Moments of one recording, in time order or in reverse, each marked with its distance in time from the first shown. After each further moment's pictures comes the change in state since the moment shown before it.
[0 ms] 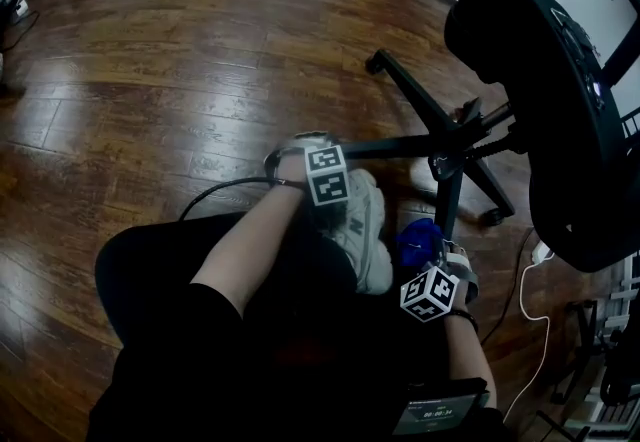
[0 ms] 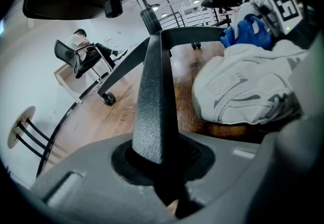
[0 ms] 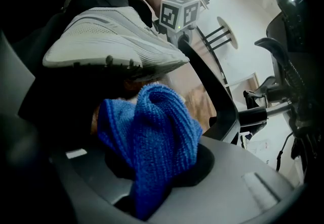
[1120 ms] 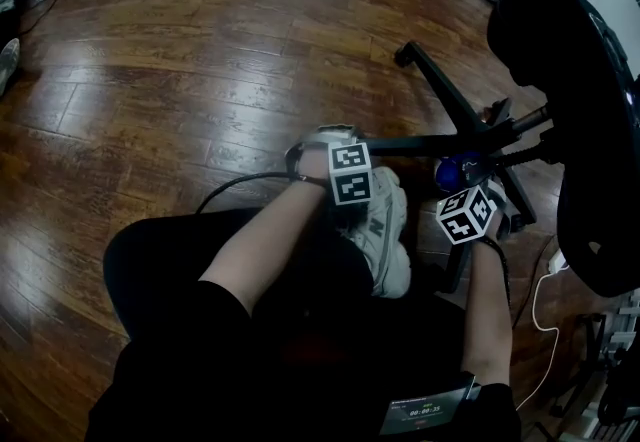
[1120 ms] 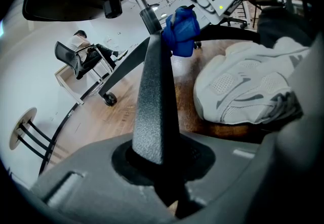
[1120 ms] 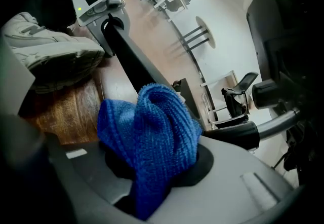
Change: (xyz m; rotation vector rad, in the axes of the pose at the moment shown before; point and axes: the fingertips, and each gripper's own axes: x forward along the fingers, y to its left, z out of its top) left arm -0.001 0.003 0.001 0.012 0.000 0.012; right arm 0.067 -0.169 0.040 0.111 -0.018 -0.212
